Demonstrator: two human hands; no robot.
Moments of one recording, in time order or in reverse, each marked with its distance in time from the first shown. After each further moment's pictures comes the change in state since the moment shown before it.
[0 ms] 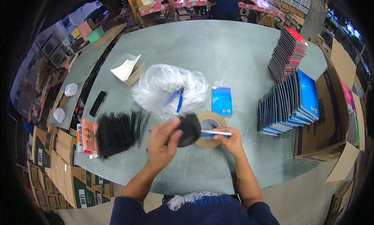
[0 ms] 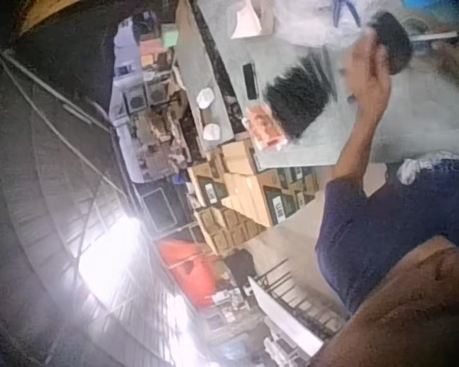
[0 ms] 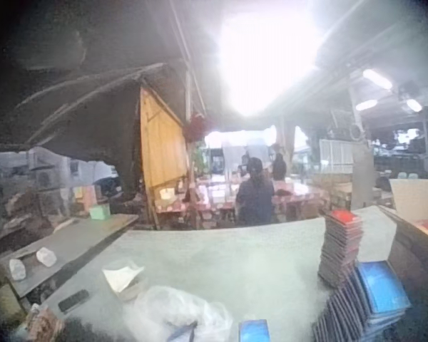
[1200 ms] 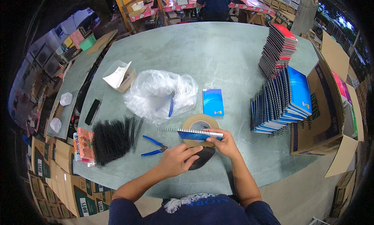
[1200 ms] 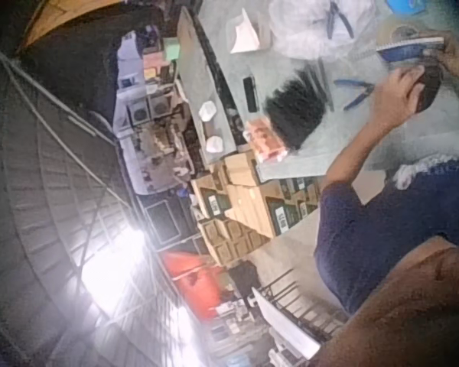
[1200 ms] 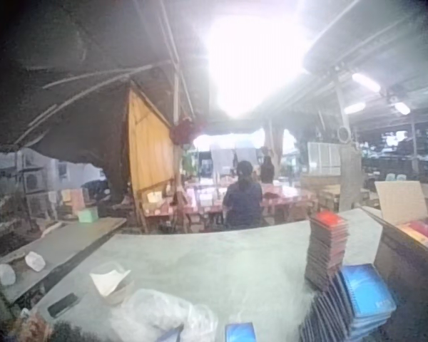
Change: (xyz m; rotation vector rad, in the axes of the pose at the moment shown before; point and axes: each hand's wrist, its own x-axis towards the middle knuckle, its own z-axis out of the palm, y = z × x) left_hand -0.027 0.011 0.018 -0.020 -0.655 0.052; right_hand -0.001 -0.011 0.001 0.192 -0.129 0.005
